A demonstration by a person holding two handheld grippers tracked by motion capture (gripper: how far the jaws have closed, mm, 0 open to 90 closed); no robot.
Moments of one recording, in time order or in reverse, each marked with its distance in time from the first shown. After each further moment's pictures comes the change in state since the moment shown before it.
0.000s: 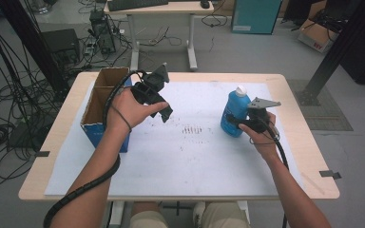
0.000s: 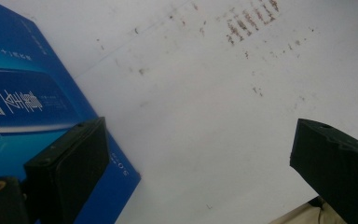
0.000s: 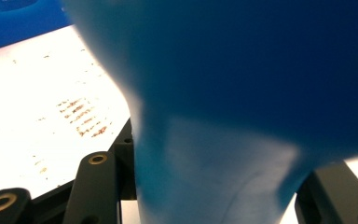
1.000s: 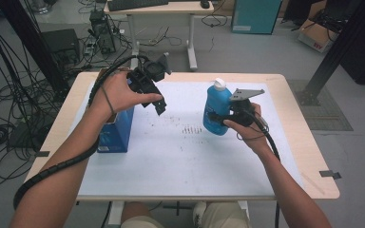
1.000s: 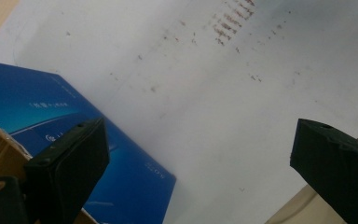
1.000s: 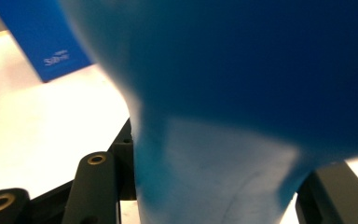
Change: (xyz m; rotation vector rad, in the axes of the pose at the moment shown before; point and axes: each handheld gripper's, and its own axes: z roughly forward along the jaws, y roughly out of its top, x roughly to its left) left arm 0.007 0.009 -0.040 -0.003 0.006 0.307; right arm 0.055 0.061 0.010 0.041 0.197 -0.090
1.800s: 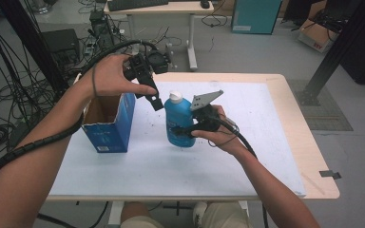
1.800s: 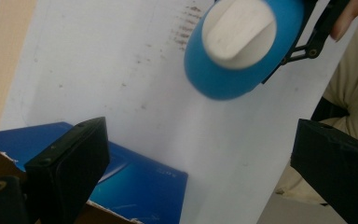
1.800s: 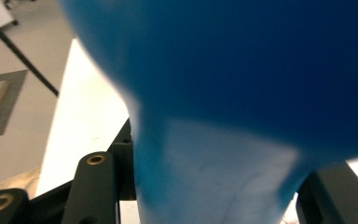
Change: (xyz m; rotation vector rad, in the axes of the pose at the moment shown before) left arm -0.011 0.003 -0.043 -0.030 -0.080 0.300; right arm 0.075 0.040 0.058 0.042 0.342 -0.157
